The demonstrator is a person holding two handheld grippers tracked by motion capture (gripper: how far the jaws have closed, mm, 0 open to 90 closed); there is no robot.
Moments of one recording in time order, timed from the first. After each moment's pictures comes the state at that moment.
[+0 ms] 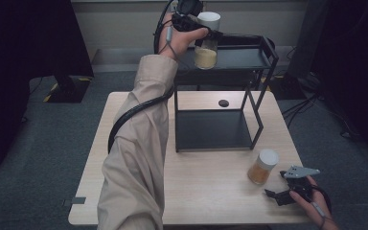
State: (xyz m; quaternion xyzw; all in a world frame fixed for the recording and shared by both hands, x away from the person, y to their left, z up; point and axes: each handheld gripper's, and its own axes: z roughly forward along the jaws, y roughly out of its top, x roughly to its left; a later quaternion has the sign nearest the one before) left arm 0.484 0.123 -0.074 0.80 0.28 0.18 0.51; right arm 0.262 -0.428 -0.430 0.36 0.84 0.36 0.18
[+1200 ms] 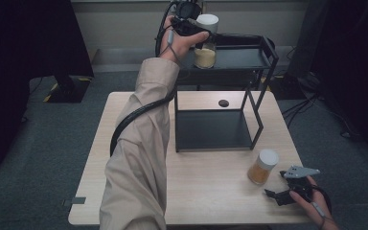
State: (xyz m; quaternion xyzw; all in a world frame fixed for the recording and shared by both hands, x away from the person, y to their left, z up) left arm 0.470 0.122 -0.087 0.77 0.32 0.19 0.51; right arm 0.262 -0.428 -0.430 0.36 0.84 0.36 0.18
